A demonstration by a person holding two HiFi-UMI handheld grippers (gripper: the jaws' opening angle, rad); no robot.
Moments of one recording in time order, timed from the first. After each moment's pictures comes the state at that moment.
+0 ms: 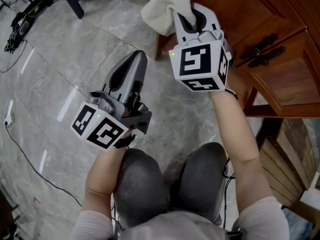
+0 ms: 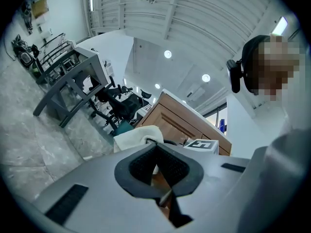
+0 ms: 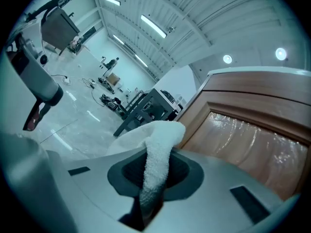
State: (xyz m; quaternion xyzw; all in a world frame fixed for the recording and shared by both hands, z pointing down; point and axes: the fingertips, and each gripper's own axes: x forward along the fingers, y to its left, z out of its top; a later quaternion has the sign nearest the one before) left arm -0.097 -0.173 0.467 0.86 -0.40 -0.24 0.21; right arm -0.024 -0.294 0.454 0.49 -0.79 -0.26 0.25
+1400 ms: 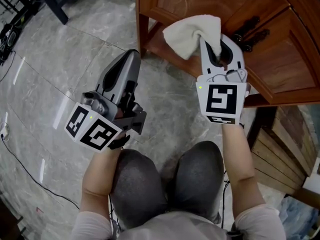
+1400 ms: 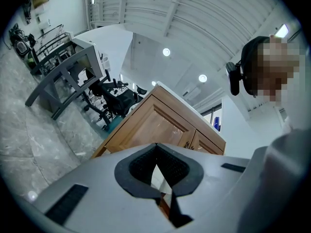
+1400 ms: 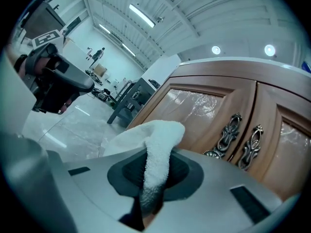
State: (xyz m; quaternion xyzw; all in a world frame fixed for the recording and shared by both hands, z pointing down) left arm -0.054 -0.170 0.471 0.87 -0.37 -0.24 0.21; right arm 0.100 -0.224 0.482 0.57 -0.75 -0.21 0.26
